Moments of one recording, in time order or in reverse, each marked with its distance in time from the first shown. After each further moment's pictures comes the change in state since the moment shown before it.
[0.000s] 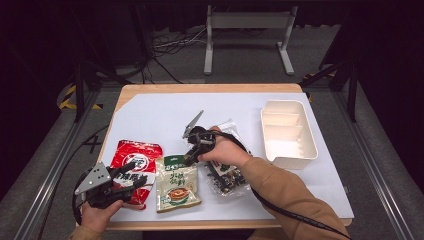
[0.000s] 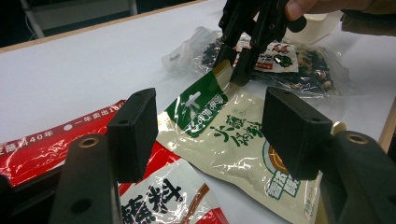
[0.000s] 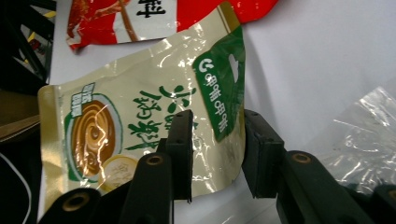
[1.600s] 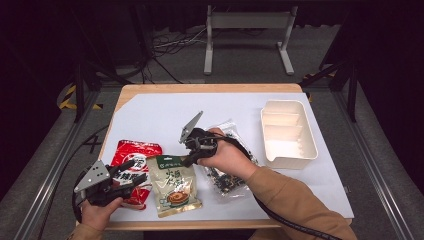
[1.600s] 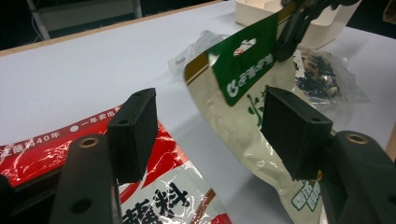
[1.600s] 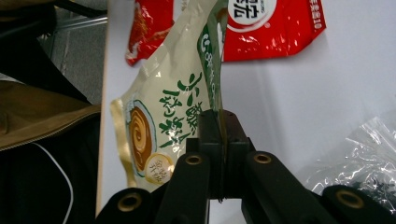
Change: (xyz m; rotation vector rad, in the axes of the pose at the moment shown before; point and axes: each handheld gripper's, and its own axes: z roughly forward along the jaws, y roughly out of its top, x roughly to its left) left arm 0.004 0.002 0.001 -0.014 0.017 -0.012; right arm 0.059 0.016 -0.040 -0.023 -0.053 -0.090
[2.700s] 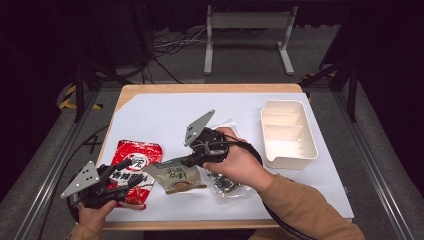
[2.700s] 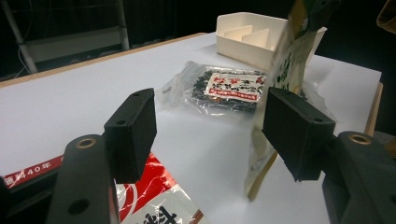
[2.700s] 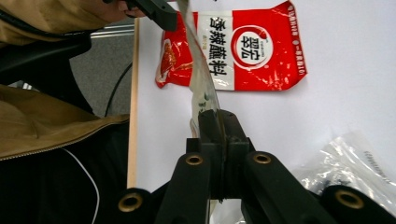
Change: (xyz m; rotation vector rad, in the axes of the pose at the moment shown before) left arm 0.000 0.001 -0.013 -0.118 -0.071 0.008; right arm 0.050 0.011 -0.055 -0.082 -0.095 -0.089
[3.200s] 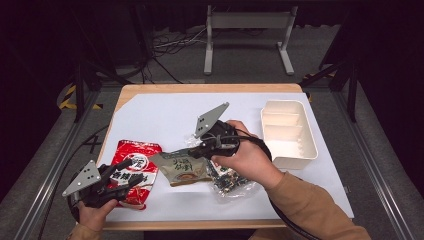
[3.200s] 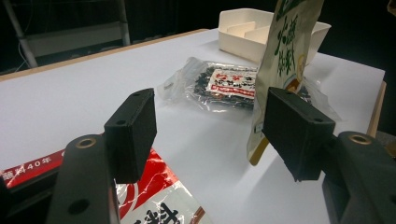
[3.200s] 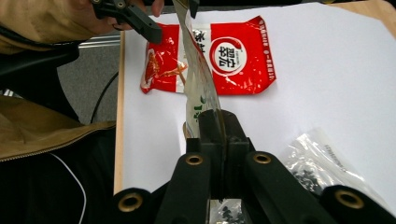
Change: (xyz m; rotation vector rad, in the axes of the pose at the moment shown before) left arm 0.002 -0.001 0.002 0.016 0.007 -0.003; right arm -0.005 -0.005 -0.028 -0.050 -0.069 0.001
